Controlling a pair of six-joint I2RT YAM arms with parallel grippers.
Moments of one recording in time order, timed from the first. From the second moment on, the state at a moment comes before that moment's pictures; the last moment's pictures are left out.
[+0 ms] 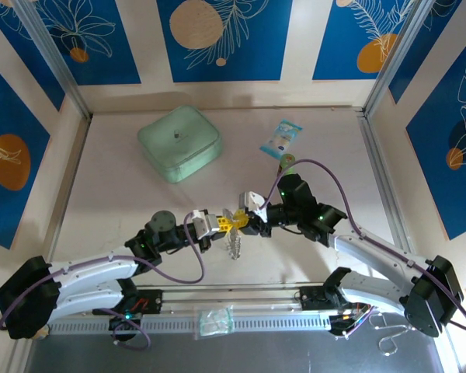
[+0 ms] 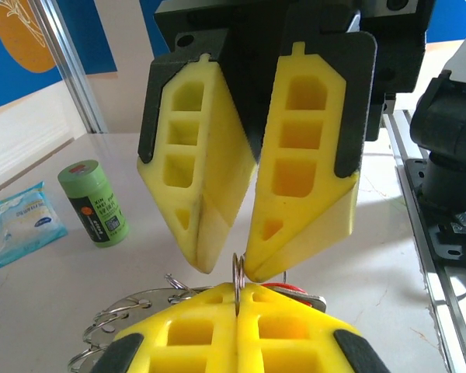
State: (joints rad) left arm -0.91 1.02 0.32 0.59 0.37 0.19; right arm 0.73 1.04 0.70 -0.20 -0.66 -0.40
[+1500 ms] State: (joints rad) left arm -0.91 1.01 0.40 0.42 0.33 0.22; right arm 0.70 1.13 0.83 -0.45 -0.70 -0.62
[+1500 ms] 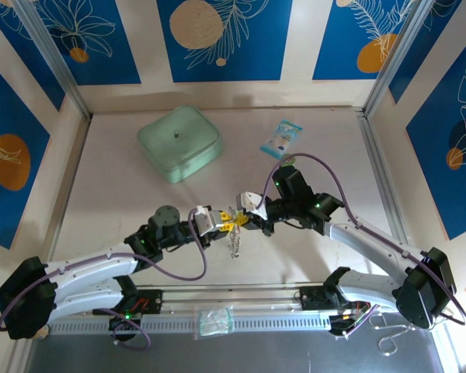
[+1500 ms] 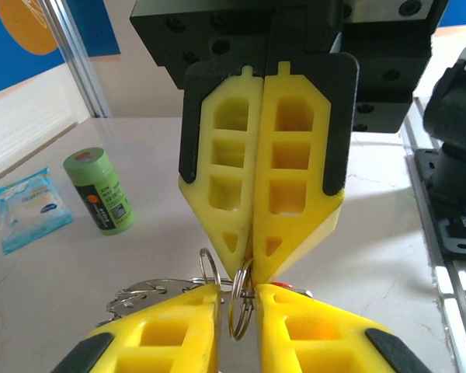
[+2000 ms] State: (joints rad) left arm -0.91 1.02 0.46 0.26 0.30 0.30; right arm 0.71 1.16 0.90 -0.54 -0.66 -0.66
